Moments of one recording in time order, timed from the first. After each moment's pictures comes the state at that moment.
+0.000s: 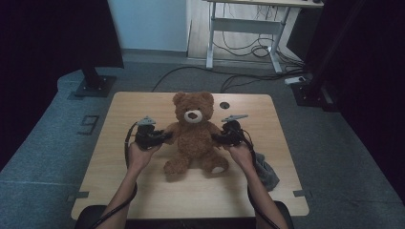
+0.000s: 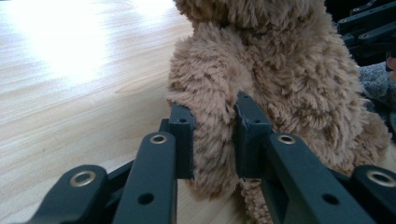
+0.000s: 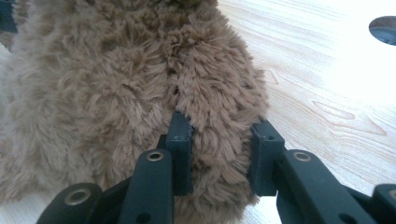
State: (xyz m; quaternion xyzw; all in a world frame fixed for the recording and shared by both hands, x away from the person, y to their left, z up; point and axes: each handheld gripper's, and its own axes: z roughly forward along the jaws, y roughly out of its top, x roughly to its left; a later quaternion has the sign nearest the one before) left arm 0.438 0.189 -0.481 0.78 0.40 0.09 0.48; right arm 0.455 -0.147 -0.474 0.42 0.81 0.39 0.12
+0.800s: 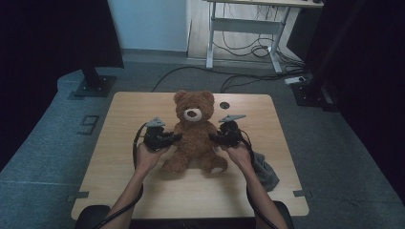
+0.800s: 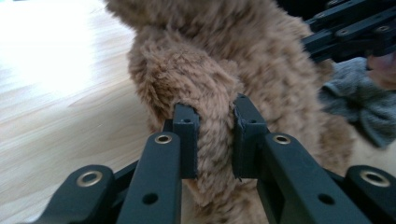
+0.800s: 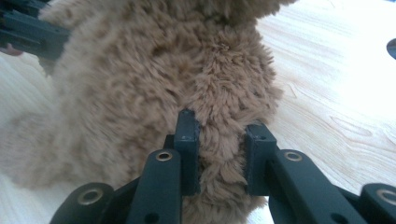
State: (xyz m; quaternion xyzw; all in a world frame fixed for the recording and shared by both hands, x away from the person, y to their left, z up) left arm 0.426 0.159 -0.470 0.78 0.36 0.06 0.50; right arm 0.443 -0.137 -0.460 0.39 0.81 0.41 0.11
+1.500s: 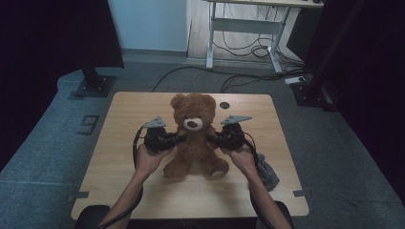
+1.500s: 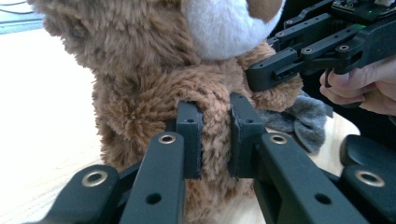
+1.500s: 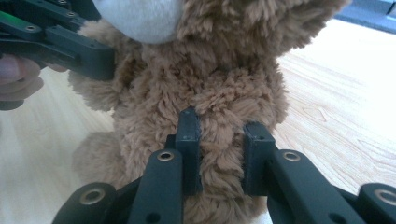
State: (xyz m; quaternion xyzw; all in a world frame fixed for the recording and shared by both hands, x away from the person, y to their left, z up) left arm 0.392 0.149 -0.433 0.78 0.33 0.05 0.53; right arm 0.406 -0.137 -0.425 0.35 0.81 0.46 0.10
